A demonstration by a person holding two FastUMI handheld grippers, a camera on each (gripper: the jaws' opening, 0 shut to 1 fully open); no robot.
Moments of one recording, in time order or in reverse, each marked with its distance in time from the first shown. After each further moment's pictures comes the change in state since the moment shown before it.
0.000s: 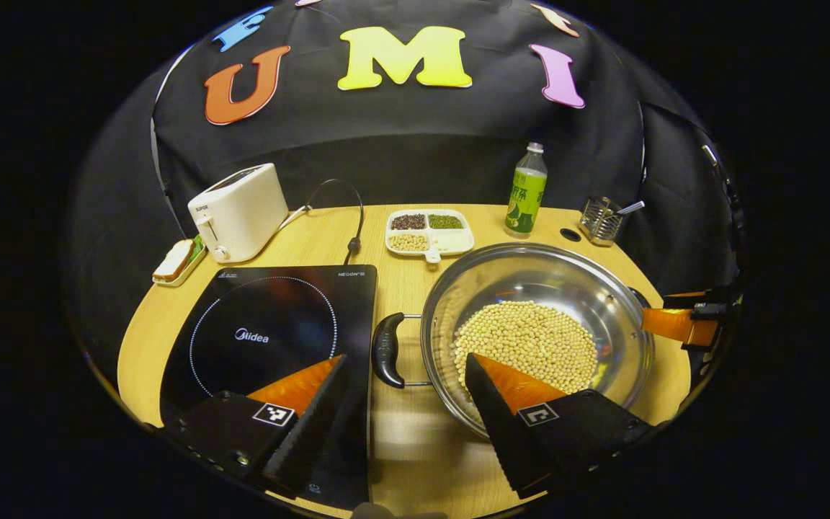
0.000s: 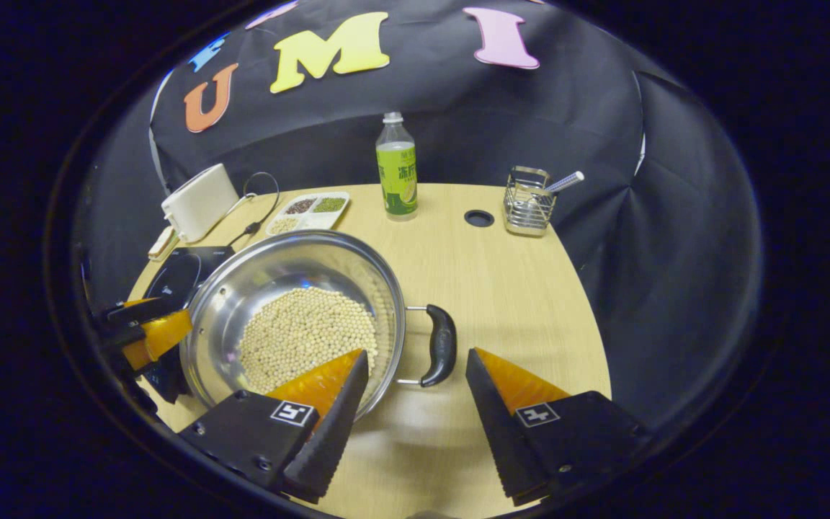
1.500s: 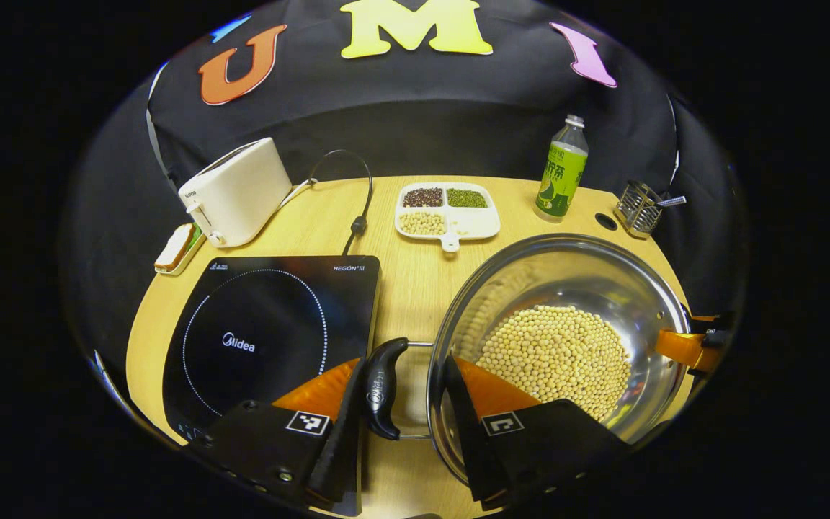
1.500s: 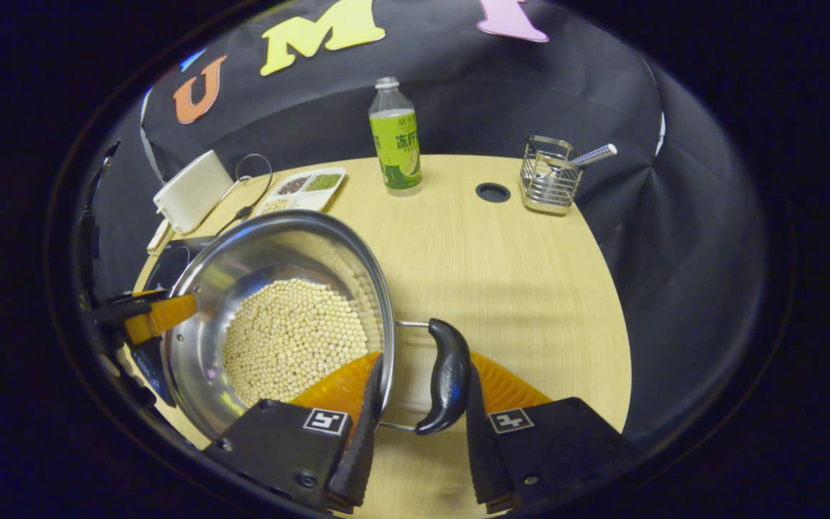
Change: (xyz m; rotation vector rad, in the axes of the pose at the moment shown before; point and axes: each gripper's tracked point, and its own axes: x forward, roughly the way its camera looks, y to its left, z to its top) left arm 0.033 0.005 0.012 -0.015 0.118 0.072; right arm 0.014 0.002 -0.005 0.023 0.111 0.010
